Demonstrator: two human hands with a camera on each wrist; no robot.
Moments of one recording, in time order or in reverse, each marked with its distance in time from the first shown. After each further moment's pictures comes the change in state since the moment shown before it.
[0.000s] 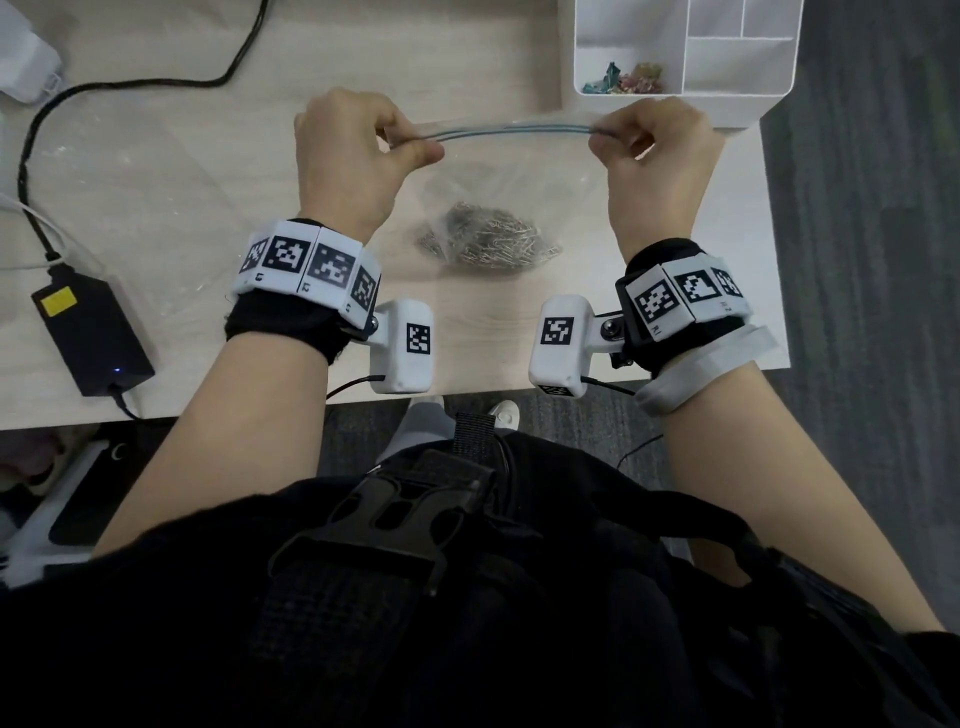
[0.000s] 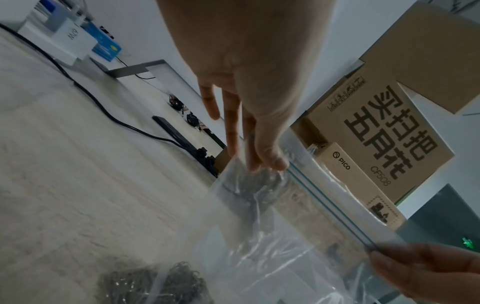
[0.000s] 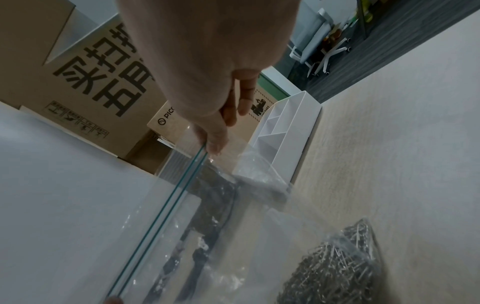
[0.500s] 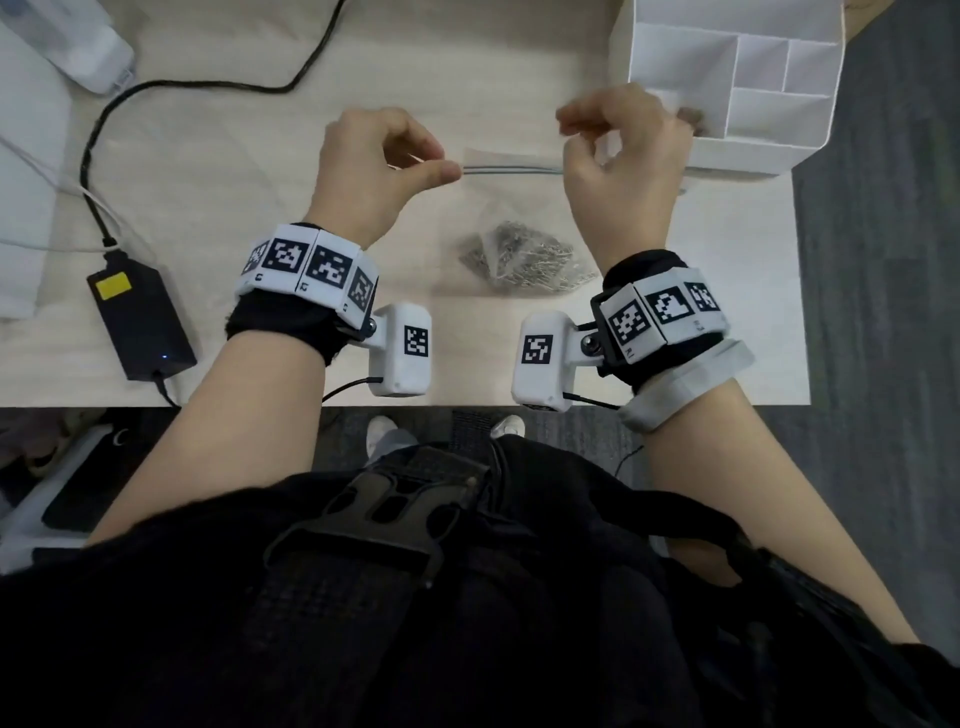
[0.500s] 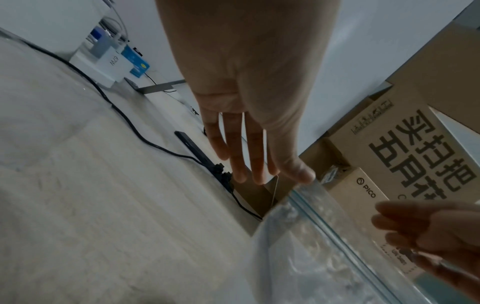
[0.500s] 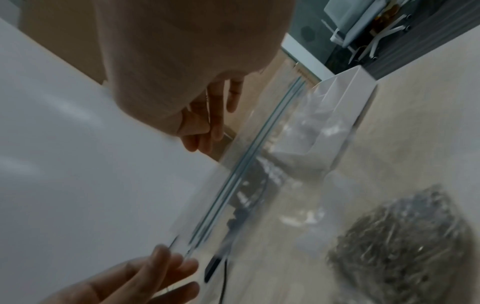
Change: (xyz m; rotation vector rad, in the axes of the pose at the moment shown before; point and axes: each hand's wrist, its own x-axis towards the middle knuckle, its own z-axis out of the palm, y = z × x) left_hand 0.000 -0.031 -0.036 -0.224 -0.083 -0.050; right_hand -0.026 -0.067 0.041 0.113 0.015 -0.315
